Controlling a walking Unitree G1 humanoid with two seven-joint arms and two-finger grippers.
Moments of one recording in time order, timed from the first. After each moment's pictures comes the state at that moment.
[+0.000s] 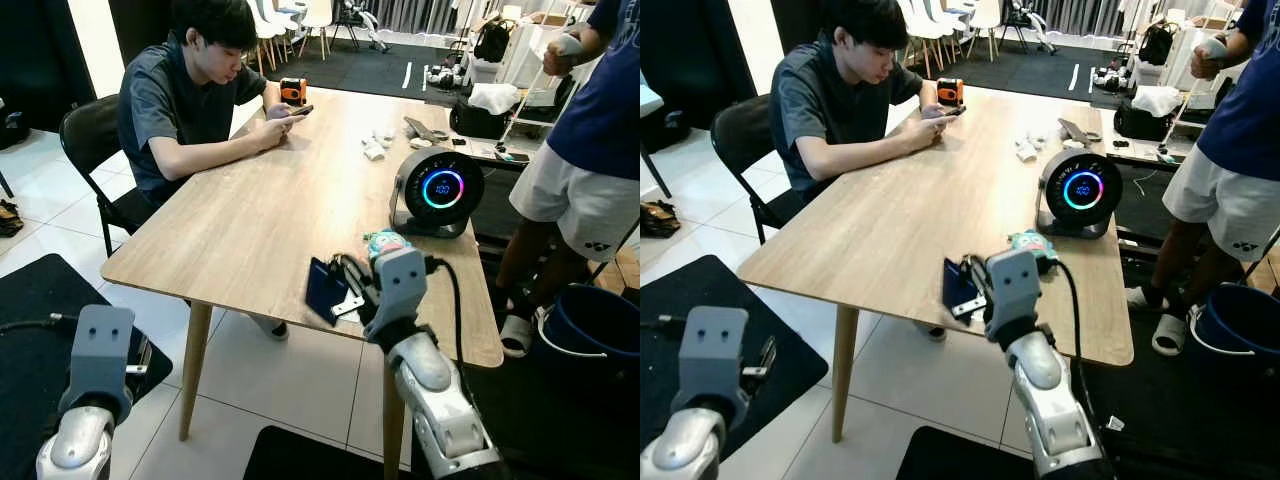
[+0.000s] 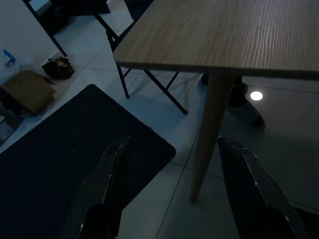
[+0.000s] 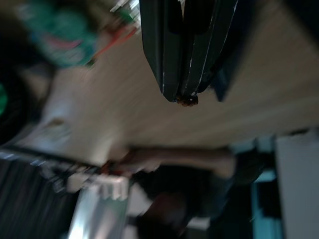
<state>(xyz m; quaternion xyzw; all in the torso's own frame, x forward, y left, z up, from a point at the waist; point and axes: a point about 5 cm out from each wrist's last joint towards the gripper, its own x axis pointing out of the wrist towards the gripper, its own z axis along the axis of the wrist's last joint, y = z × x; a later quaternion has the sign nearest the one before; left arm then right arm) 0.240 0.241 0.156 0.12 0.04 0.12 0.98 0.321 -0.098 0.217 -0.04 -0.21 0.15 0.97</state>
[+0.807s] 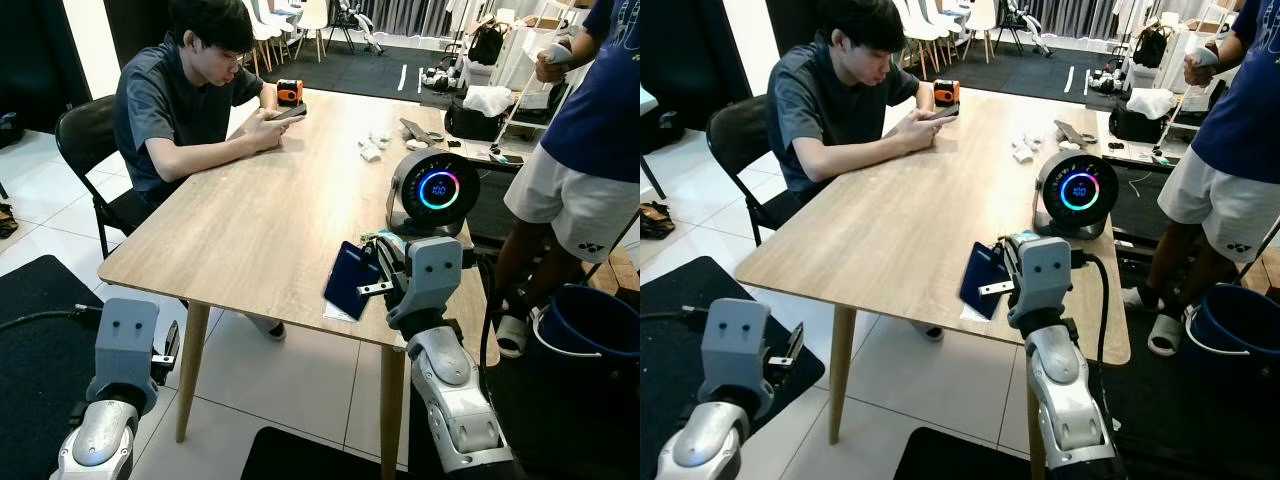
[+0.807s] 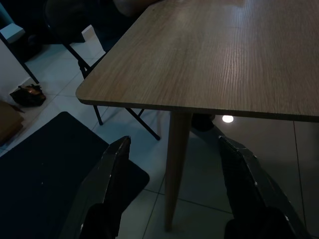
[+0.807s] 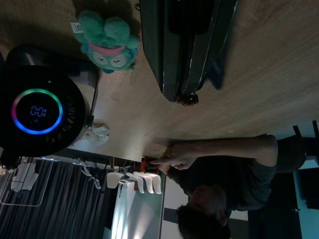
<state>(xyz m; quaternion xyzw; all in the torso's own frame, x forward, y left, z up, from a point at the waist) 0.245 0.212 0.168 0.11 -0.01 0.06 0.99 0.320 -0.113 0.212 -0.03 -0.21 0.09 0.97</state>
